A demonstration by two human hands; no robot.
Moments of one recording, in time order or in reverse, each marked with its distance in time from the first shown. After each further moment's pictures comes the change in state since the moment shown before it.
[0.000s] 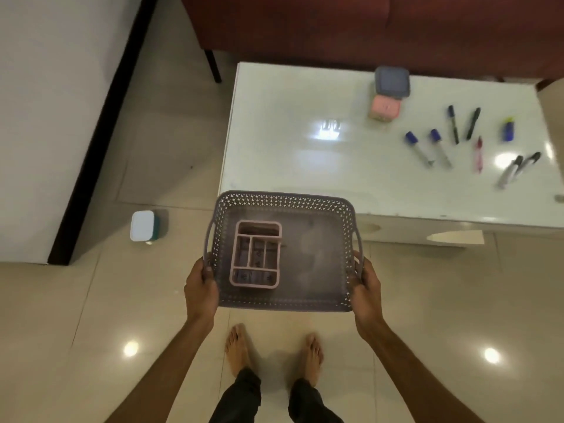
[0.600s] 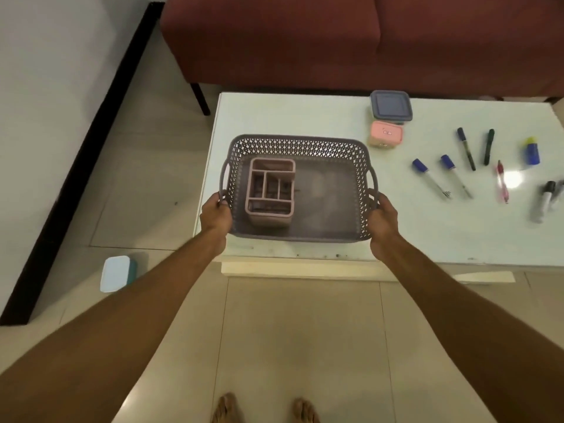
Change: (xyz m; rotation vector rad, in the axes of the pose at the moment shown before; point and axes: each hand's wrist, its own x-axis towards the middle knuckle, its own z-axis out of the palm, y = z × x) left_hand 0.204 0.140 0.150 -0.125 -0.038 0.021; right_hand 0.251 -0.111 0.040 0.135 0.107 0.005
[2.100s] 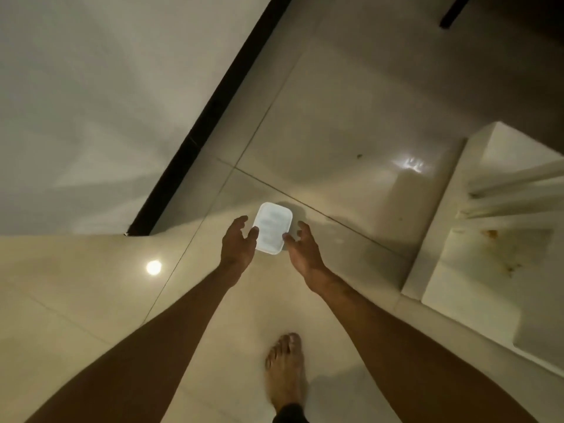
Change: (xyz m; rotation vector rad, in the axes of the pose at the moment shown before) left_hand 0.304 -0.335 -0.397 0.056 0.041 -0.362; right_hand -0.163 0.386 0.627 -0.772 -0.713 0.208
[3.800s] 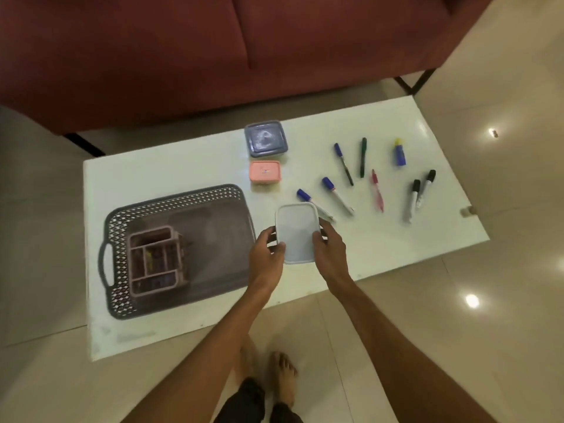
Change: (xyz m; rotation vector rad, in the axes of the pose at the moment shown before) left_hand -0.623 0.276 0.630 0.244 -0.524 0.500; right_hand -0.429 0.213 -0.785 0.435 0.797 -0.070
